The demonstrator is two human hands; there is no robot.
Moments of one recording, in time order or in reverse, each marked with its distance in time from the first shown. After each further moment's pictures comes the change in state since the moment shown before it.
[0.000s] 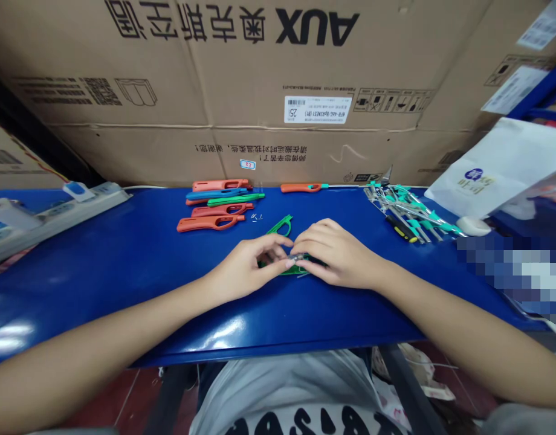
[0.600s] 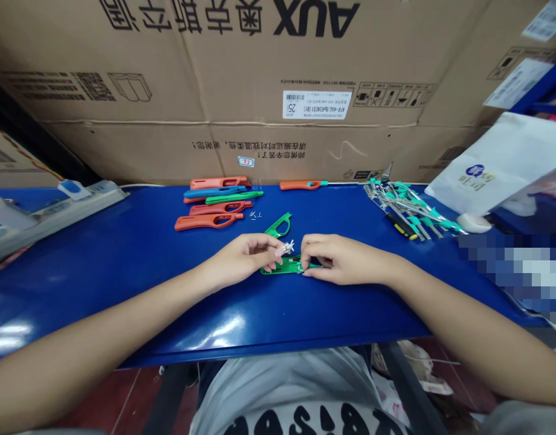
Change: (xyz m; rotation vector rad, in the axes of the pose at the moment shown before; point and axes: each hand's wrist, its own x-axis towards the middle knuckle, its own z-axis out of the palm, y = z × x) left_hand 0.010 -0.004 -0.011 -0.278 -0.048 -0.257; right_hand -0.005 0.002 -0.009 0.433 -0.318 0.317
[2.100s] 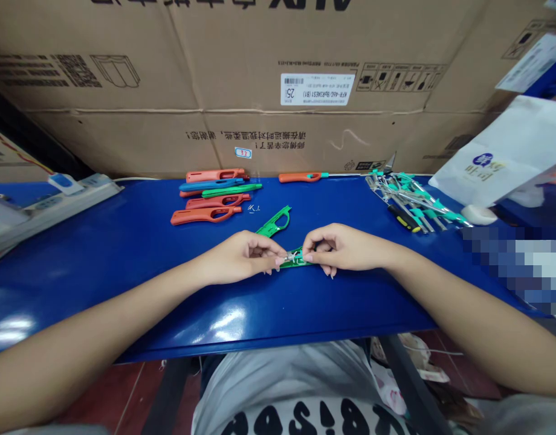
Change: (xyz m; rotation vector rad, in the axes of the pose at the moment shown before) left_hand -0.005 0.007 -0.003 0.124 -0.159 -0.052; right_hand 0.004 0.011 0.006 0.614 -0.063 0.370
